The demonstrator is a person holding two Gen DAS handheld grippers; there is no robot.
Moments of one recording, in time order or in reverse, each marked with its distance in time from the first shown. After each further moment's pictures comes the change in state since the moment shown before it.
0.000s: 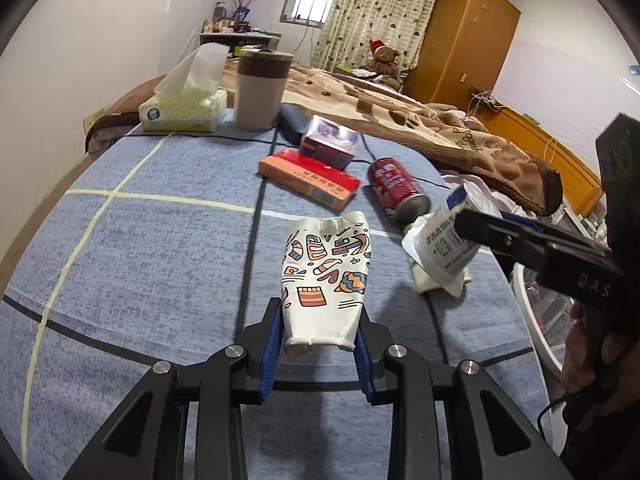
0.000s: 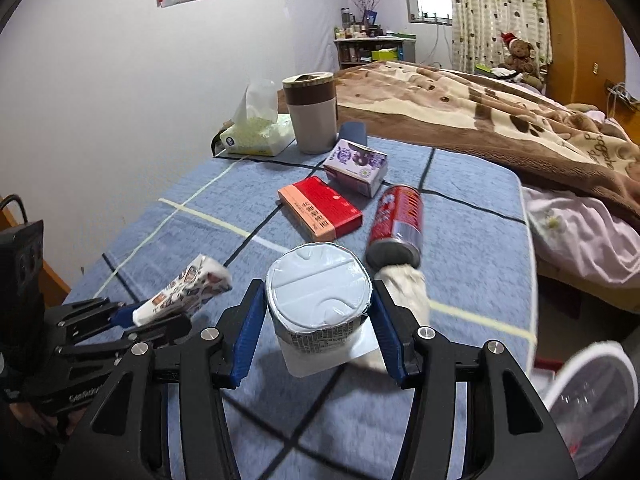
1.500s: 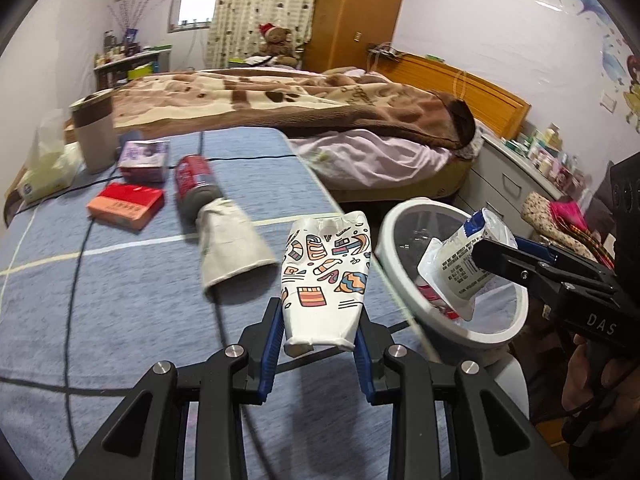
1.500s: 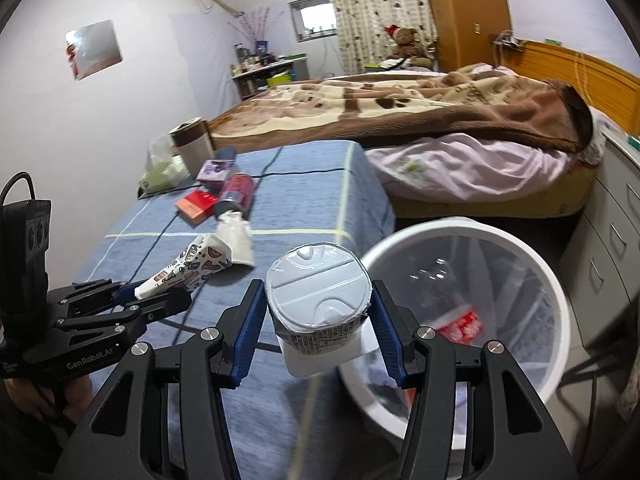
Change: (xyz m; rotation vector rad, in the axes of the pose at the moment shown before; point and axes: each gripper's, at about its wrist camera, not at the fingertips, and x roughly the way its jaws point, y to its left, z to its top) left arm 0.008 -0.173 -0.014 0.297 0.071 -0.199; right arm -0.106 -0.101 -0.086 0.277 -0.106 -0.228
